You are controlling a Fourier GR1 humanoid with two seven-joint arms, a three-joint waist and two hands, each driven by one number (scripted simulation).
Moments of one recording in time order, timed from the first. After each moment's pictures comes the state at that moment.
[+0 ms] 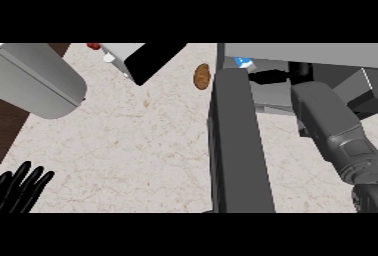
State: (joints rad) left arm 0.45 0.14 0.20 -2.11 0.45 -0.63 -0.03; right arm -1.11 -0.28 -0.31 -0.09 0.21 -0.24 -0.68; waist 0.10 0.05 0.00
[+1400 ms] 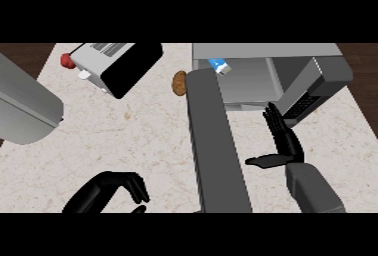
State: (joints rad) left arm 0.21 0.00 -0.11 -1.76 -0.06 -0.60 -0.17; right arm -0.55 -0.13 -0.28 -0.29 0.13 0.23 -0.90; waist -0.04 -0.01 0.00
